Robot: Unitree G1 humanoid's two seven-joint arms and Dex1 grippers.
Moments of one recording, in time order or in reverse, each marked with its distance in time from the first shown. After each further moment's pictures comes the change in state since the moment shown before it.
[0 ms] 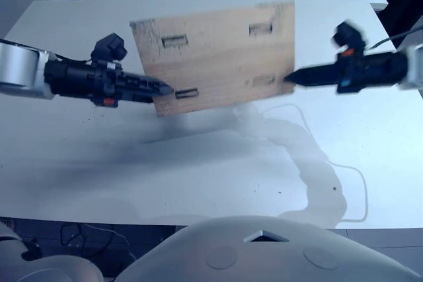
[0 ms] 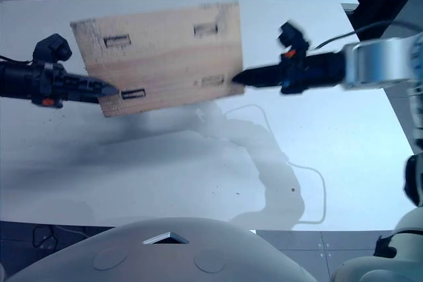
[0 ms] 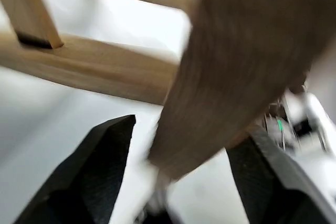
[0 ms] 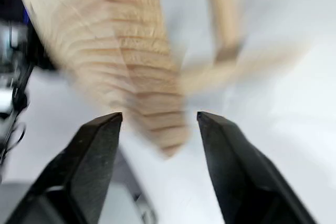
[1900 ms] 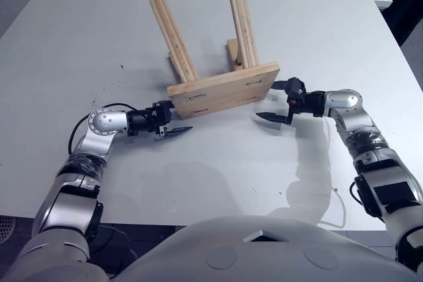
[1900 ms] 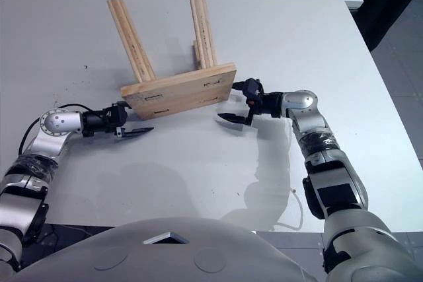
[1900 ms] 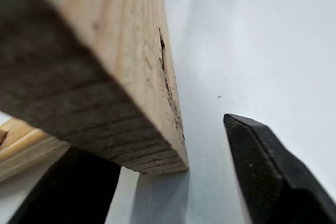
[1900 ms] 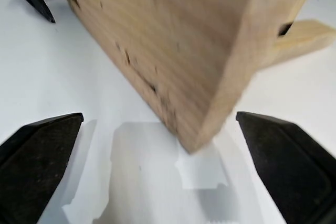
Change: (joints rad) left arm 0.537 -0.565 0.110 0.254 1.708 -2.094 -0.761; right arm 0.237 0.570 -0.054 0.567 -1.764 -1.633 1.026
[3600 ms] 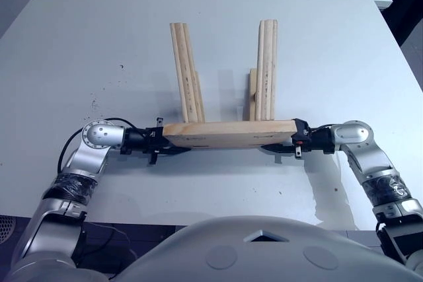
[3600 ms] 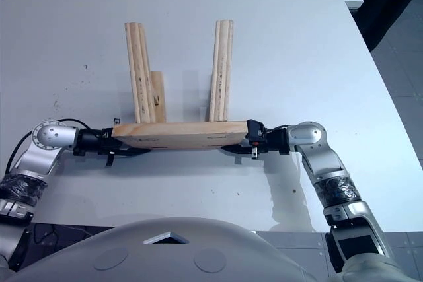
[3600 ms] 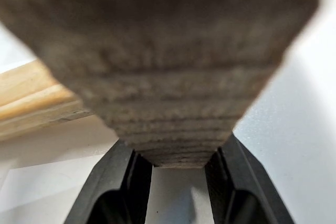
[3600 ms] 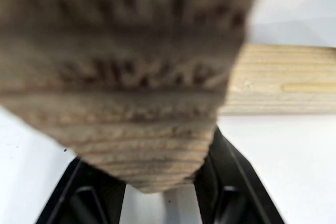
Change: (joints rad) left arm 0.199 0.080 0.051 -0.341 -0.030 0.200 -0.160; right arm 0.424 -0.117 -0.029 -0.573 -0.019 0.145 0.093
